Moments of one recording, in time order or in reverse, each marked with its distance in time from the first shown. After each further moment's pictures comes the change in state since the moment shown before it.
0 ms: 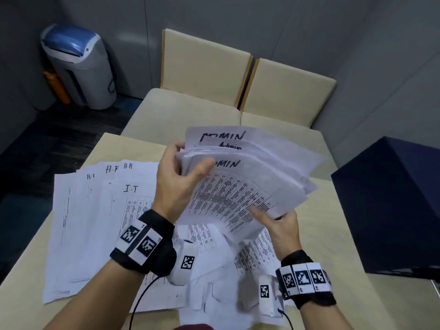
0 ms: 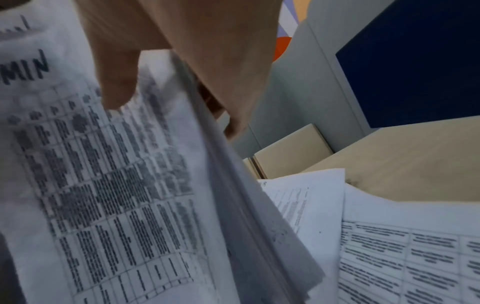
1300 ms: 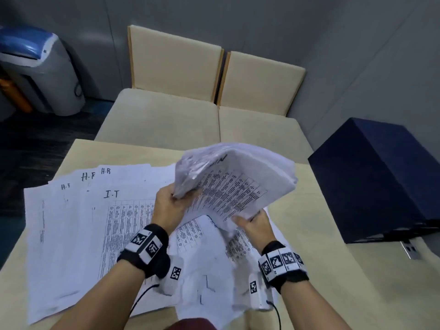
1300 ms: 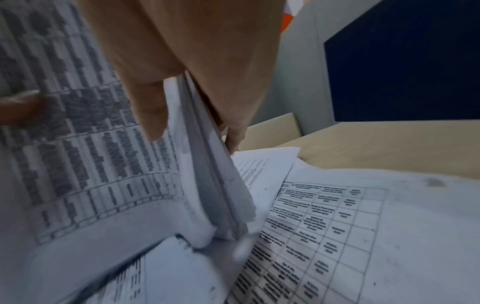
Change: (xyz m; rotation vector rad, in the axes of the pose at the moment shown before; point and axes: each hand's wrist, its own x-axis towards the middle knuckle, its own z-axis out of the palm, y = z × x) left_hand -0.022 -0.080 -0.011 0.219 -0.078 -0.320; right_hand -0.009 0.049 -0.003 -0.236 -0.044 0.222
